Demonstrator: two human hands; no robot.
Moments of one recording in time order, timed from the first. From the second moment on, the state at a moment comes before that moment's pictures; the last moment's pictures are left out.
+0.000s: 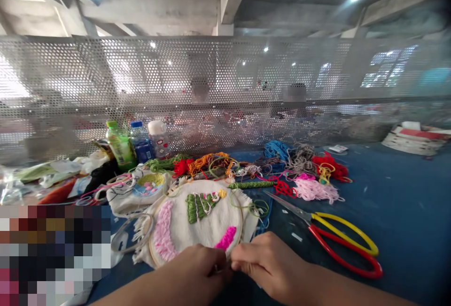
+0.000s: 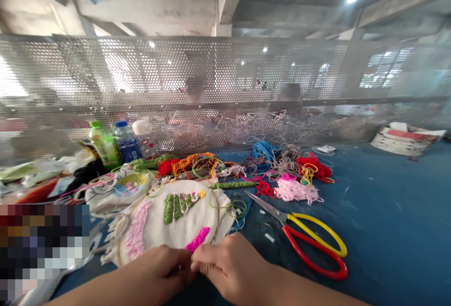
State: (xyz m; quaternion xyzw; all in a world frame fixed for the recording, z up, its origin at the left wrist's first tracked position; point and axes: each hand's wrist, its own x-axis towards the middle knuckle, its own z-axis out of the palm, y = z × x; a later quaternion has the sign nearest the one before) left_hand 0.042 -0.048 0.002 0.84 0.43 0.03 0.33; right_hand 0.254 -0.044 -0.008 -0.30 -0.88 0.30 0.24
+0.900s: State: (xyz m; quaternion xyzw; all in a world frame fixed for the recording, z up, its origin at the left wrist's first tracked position) left_hand 0.046 -0.045 0.026 0.85 0.43 0.07 0.28; right_hand 0.261 -0.039 -0.003 -0.32 -0.88 0.21 0.28
